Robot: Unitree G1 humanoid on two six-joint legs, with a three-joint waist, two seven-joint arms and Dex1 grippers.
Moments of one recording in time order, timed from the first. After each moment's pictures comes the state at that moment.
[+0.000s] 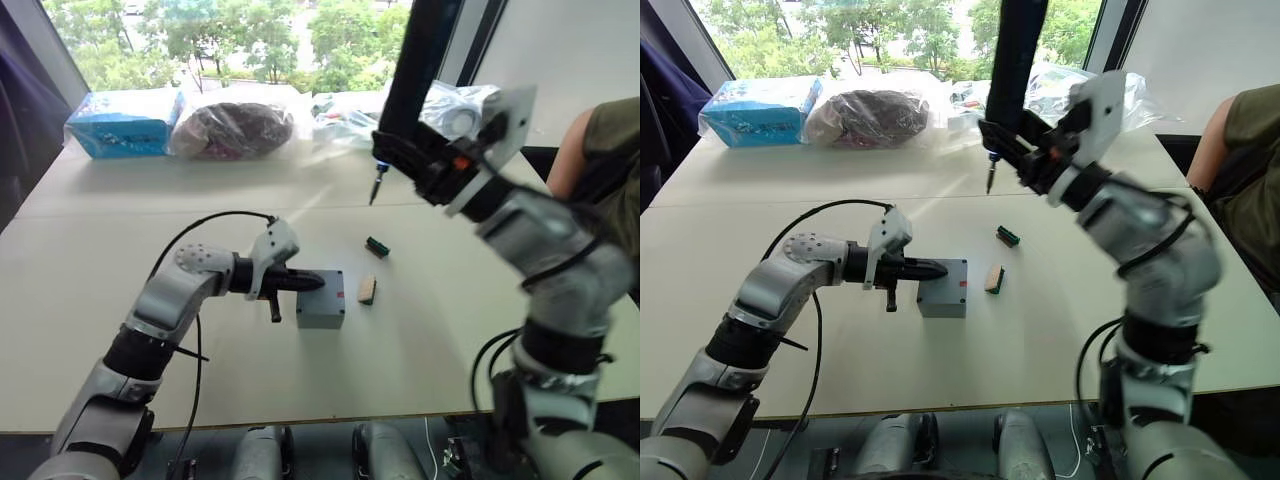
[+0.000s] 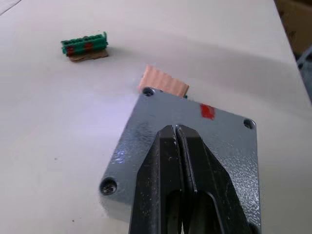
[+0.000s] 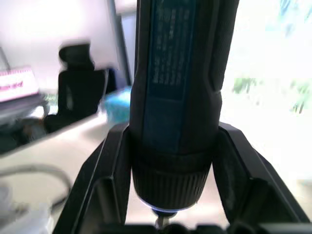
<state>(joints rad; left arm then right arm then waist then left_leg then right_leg) -0.61 0.57 -0.19 -0.10 -0.40 0.74 -1.09 -0.74 -0.58 -0.33 -0.35 0.85 1.19 0.29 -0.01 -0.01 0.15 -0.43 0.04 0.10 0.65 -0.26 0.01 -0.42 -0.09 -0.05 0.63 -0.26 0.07</state>
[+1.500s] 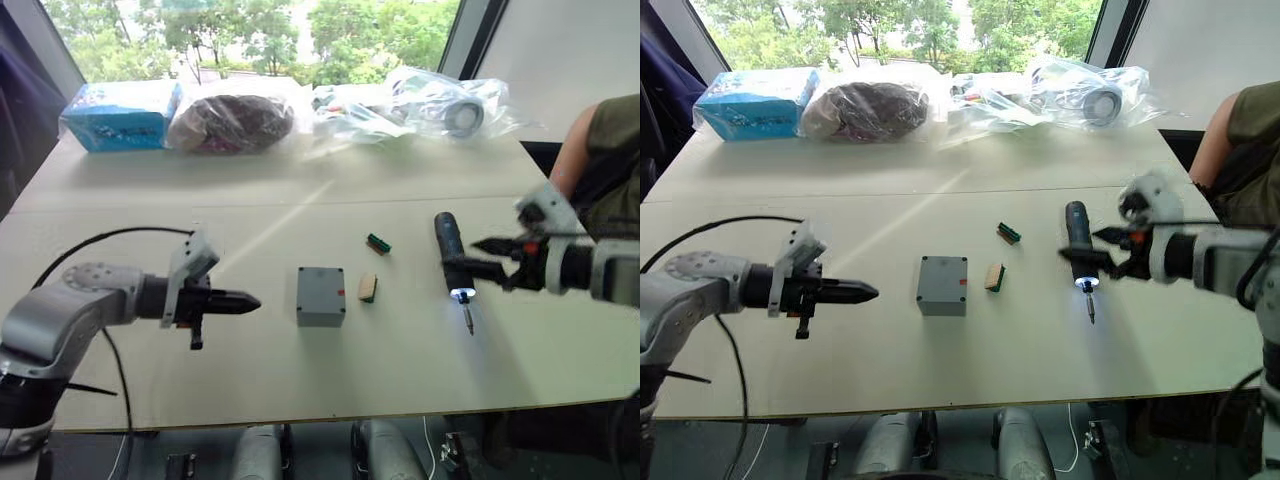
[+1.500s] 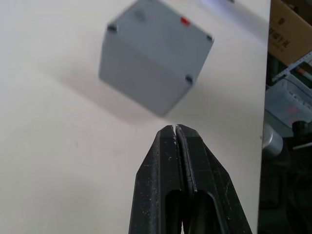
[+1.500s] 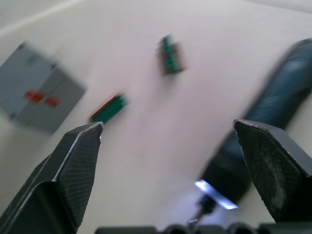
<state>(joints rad) -0.24 0.94 0.06 -0.37 -0.68 0.96 -1.11 -0.25 -0.96 -0.34 -0.48 0.90 1.32 0.72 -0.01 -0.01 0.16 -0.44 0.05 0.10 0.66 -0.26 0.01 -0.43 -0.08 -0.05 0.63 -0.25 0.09</state>
